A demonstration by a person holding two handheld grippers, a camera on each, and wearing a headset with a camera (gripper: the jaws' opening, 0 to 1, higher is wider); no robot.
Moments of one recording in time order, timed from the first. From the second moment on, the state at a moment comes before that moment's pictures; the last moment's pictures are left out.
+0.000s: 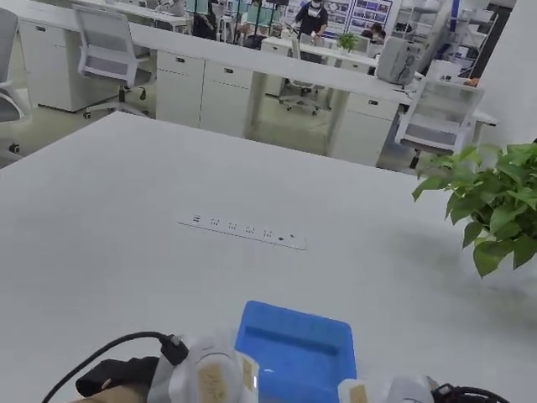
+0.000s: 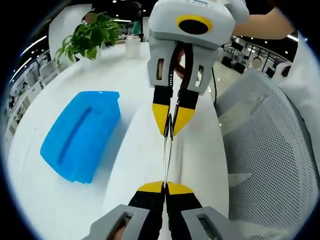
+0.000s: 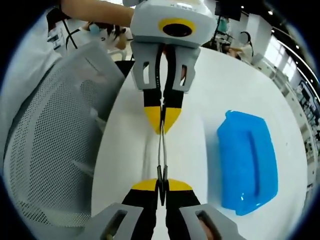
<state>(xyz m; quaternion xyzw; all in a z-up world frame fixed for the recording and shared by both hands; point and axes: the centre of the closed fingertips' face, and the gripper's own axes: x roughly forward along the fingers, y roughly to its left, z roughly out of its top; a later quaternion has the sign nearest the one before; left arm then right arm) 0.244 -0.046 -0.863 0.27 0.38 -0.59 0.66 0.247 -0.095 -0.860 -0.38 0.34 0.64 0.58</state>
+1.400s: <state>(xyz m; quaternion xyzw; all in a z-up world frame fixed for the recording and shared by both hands) 0.250 -0.053 -0.881 0.38 0.42 -0.54 0.62 0.248 -0.125 -0.829 -0.22 0.37 0.44 0.79</state>
